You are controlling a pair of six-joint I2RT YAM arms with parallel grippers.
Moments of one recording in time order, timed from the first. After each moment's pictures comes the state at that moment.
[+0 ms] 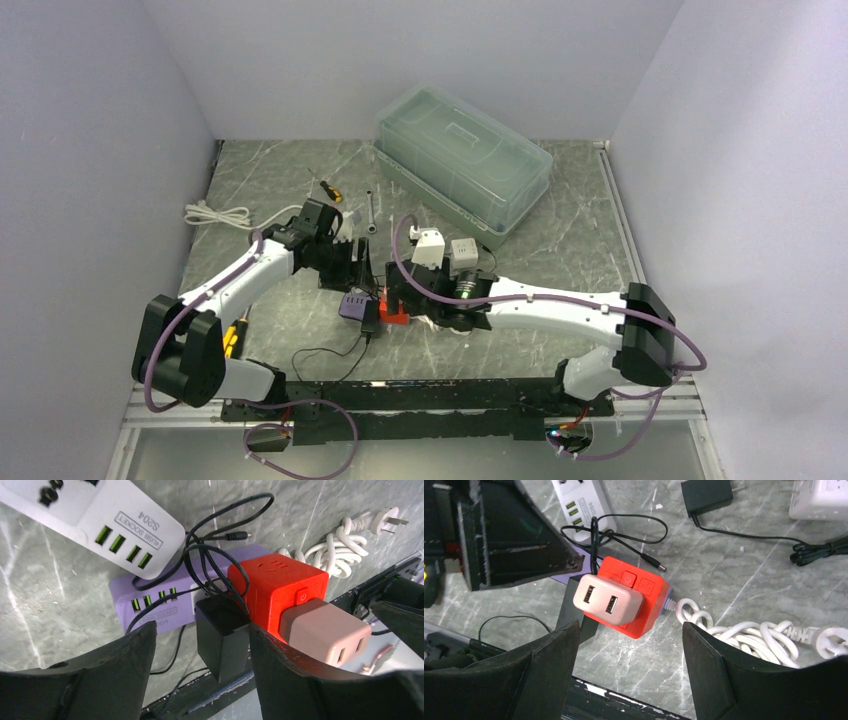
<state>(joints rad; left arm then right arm) -0.39 1.36 0.91 -0.66 0.39 -0.37 1.22 1.46 1.13 -0.55 0.53 0.92</state>
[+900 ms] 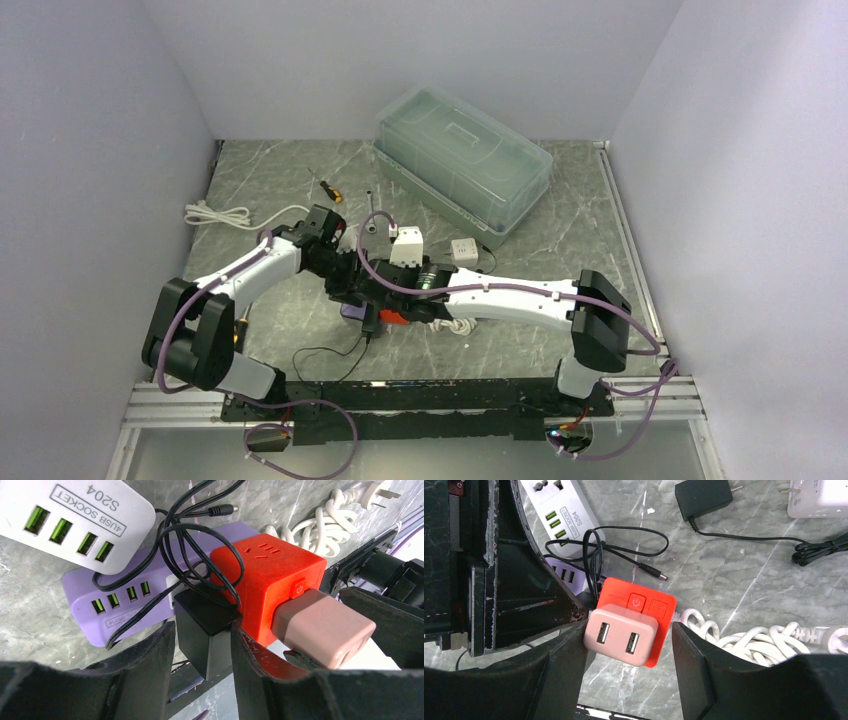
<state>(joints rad) -0.39 1.44 0.88 -0.68 0.54 -0.38 1.24 1.69 1.33 -0.69 0.59 1.00</state>
